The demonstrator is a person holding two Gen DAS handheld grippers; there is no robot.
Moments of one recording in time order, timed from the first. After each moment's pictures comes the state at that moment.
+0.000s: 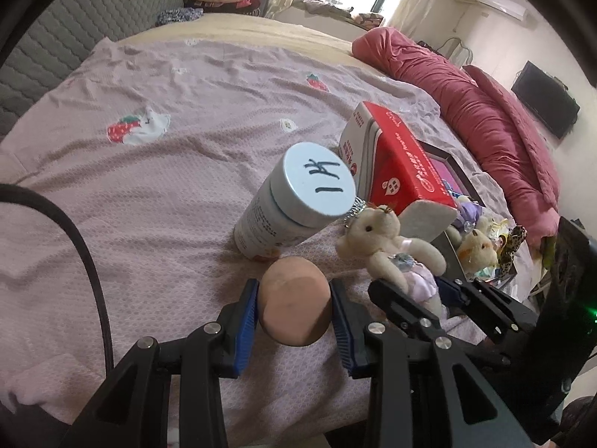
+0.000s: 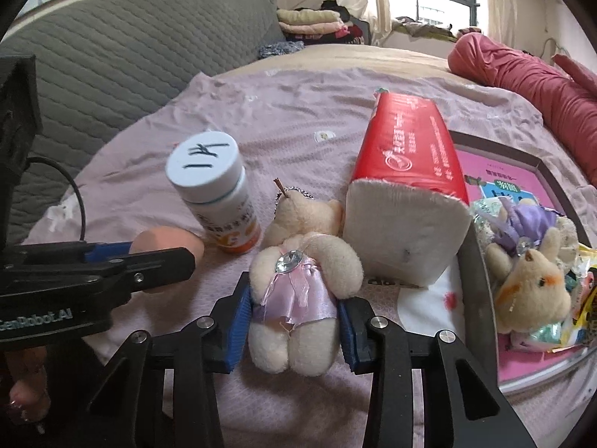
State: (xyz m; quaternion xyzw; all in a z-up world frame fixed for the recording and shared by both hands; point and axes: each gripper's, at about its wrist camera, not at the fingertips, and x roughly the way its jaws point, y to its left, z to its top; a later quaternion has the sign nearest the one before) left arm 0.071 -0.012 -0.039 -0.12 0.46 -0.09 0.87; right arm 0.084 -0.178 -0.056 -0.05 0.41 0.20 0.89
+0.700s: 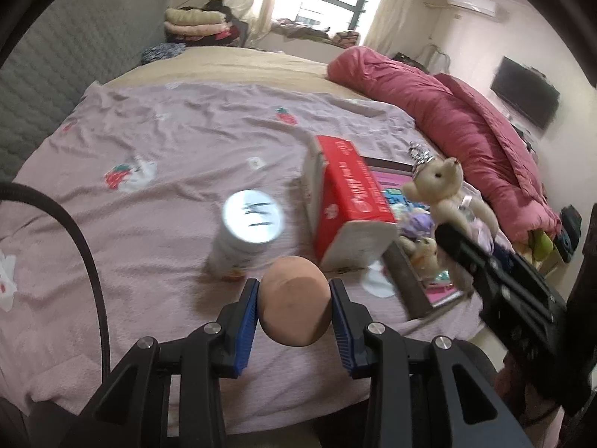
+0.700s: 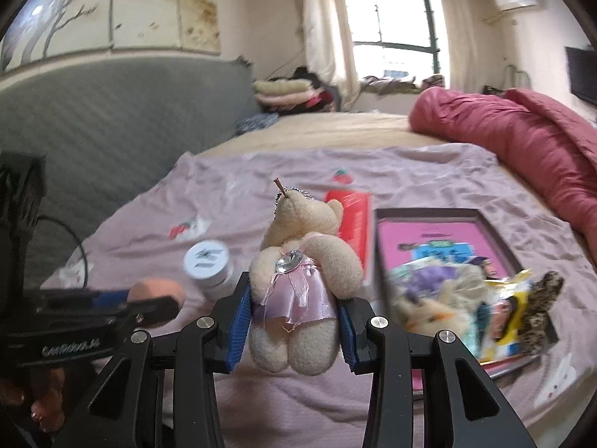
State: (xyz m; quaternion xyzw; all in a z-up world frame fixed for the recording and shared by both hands) left arm 0.040 -0.049 0.018 -0.08 0.42 -0.12 0.90; right arm 0.032 -0.231 0.030 0.00 0.28 0.15 0.95
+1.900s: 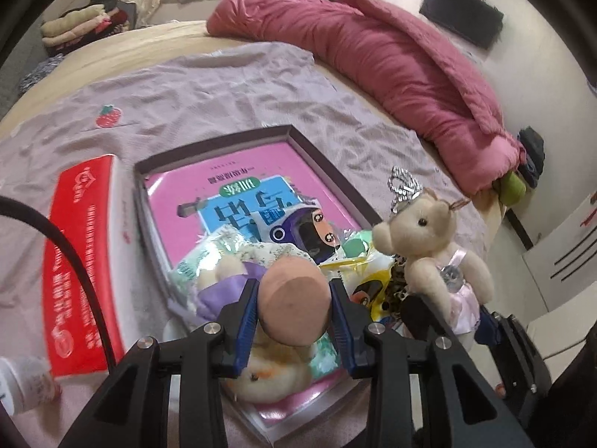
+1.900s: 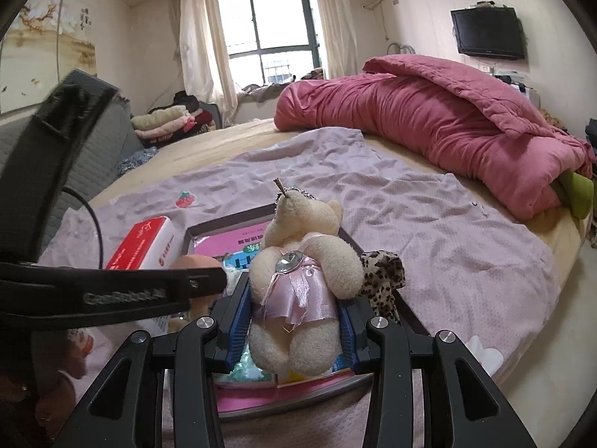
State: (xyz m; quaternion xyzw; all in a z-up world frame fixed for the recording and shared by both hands) left arm 0.171 -0.292 -0.009 0.00 0.49 -0.26 0.83; right arm 0.063 -0.412 0.008 0.07 0.28 -0.05 0.96
